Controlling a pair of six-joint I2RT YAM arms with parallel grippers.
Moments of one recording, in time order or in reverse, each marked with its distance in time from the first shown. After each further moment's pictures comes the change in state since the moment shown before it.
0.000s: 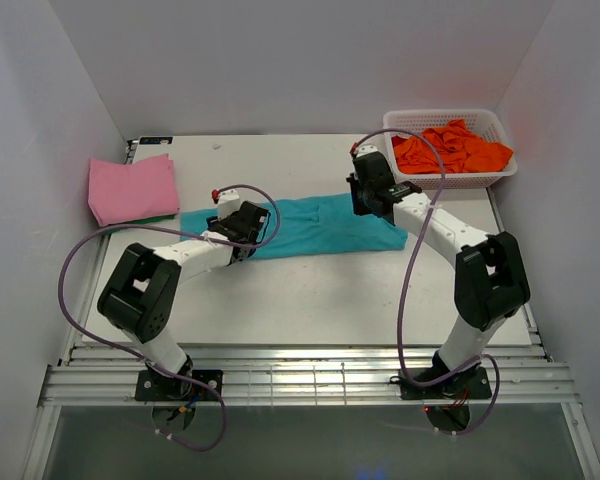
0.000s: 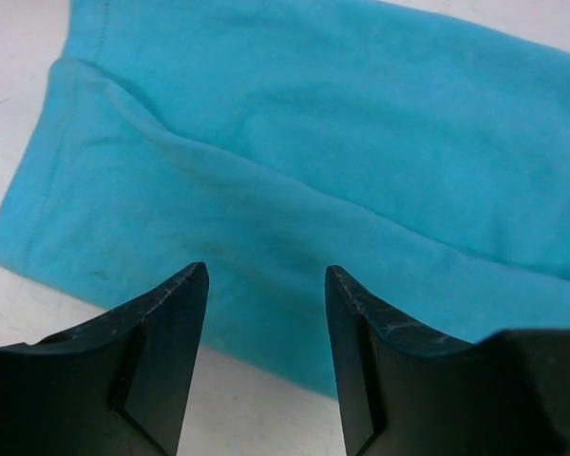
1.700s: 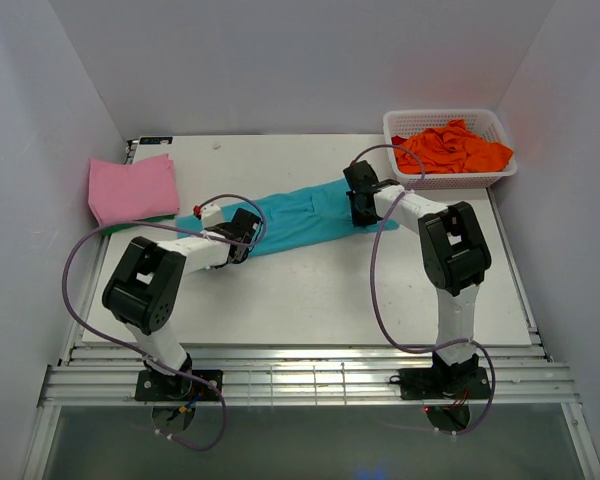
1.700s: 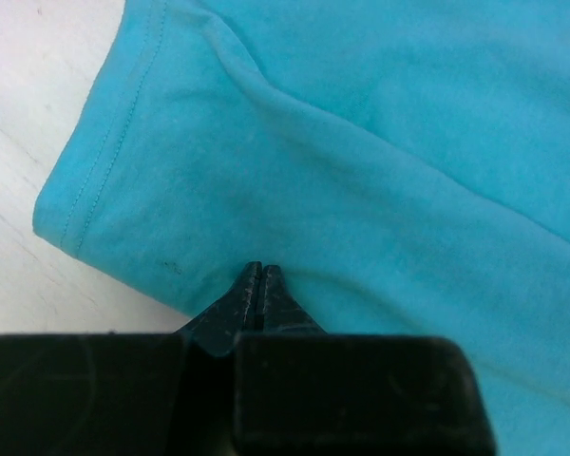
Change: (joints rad) left arm 0.073 0.098 0.006 -0.182 -0.035 -0.233; right arm -0.043 0.309 0.086 -0.109 0.054 0.080
